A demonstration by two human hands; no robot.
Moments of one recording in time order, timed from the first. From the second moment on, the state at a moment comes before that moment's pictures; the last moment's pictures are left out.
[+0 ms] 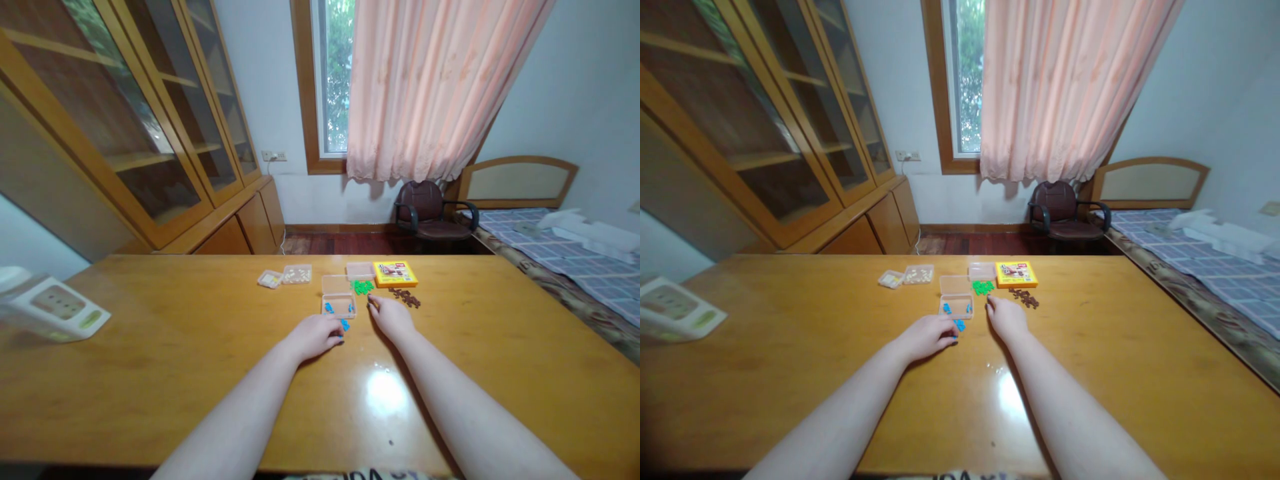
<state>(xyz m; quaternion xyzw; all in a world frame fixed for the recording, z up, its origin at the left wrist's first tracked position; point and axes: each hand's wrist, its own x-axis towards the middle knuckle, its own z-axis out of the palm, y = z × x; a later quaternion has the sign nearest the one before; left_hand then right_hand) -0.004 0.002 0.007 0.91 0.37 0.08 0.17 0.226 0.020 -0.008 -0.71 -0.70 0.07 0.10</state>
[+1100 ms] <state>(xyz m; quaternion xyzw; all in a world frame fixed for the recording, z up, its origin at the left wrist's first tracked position) -0.005 0.000 0.011 0.92 0.37 0.06 0.09 0.208 0.011 -0.019 -0.55 -0.78 0.15 0.25</state>
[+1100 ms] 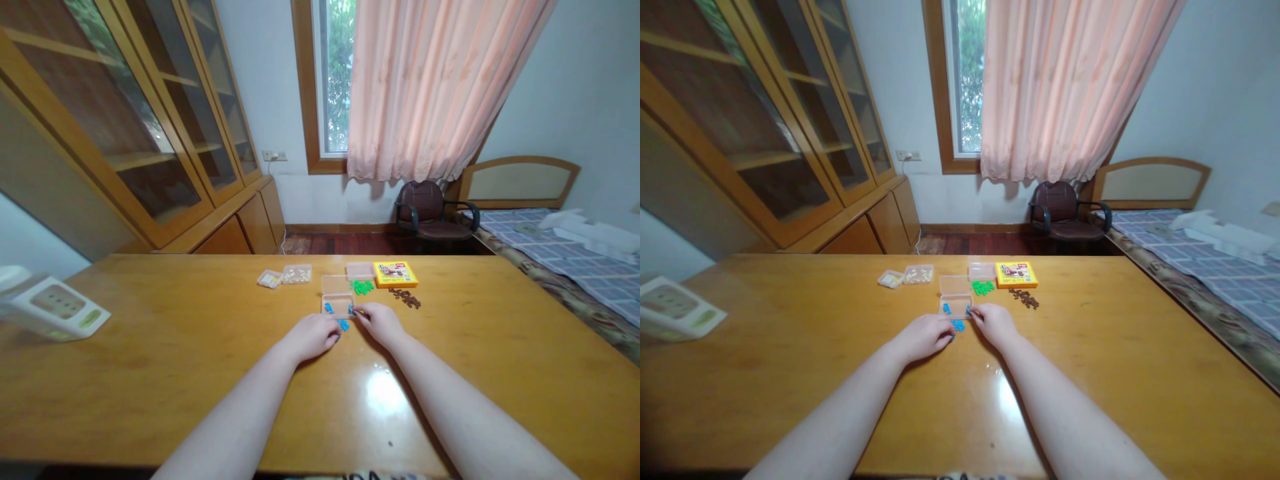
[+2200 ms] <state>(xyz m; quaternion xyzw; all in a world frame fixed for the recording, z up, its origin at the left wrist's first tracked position) -0.014 0.003 0.015 0.89 0.44 0.08 0.06 0.205 -0.006 -0.002 -0.46 -0.88 0.07 0.11</state>
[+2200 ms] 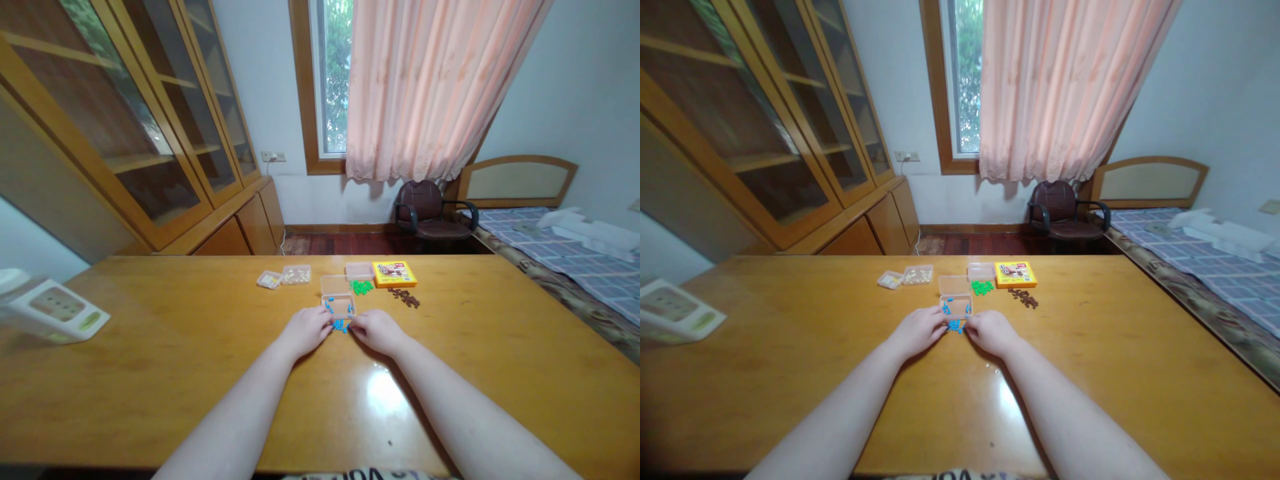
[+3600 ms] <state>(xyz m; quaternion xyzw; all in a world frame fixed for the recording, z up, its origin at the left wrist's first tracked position) -0.010 0.000 0.009 0.89 0.43 0.08 0.11 0.200 -0.008 -0.002 -0.41 -0.89 0.14 0.12</state>
